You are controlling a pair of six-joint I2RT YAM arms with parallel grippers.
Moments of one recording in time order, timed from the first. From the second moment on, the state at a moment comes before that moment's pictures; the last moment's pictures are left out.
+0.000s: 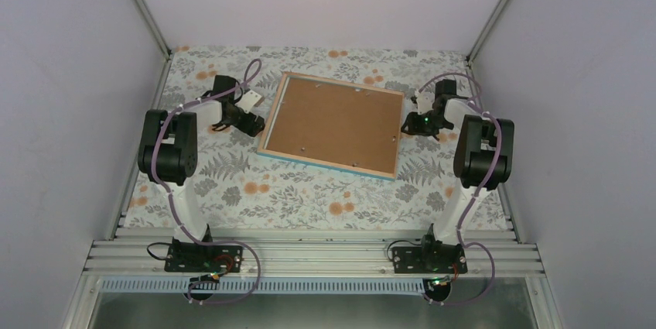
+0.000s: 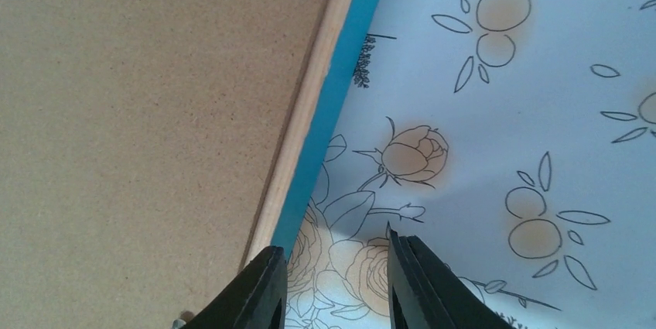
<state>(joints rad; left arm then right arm) -0.08 1.95 1.19 -0.32 0.30 0.43 -0.12 1.94 1.26 -0.61 -0.41 -0.17</state>
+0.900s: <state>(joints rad) -0.10 1.96 1.19 -0.30 0.27 0.43 -0.11 1.94 1.26 -0.60 -0.41 -0.17</state>
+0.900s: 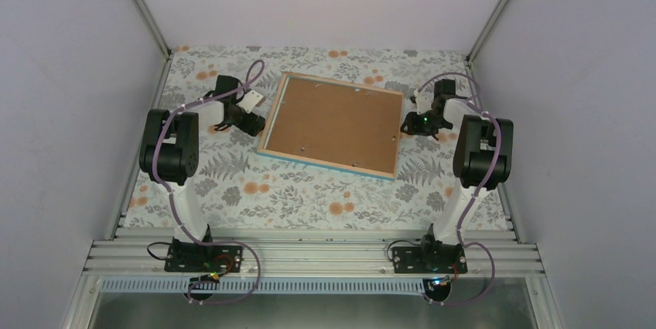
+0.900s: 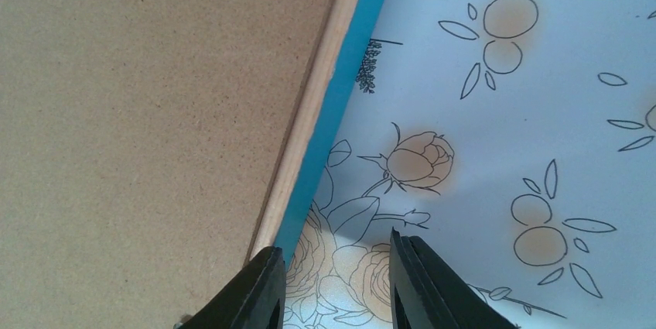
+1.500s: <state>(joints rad) -0.10 1.96 1.19 -0.30 0.26 0.43 -0.08 1.92 1.25 -0.60 -0.44 -0.16</state>
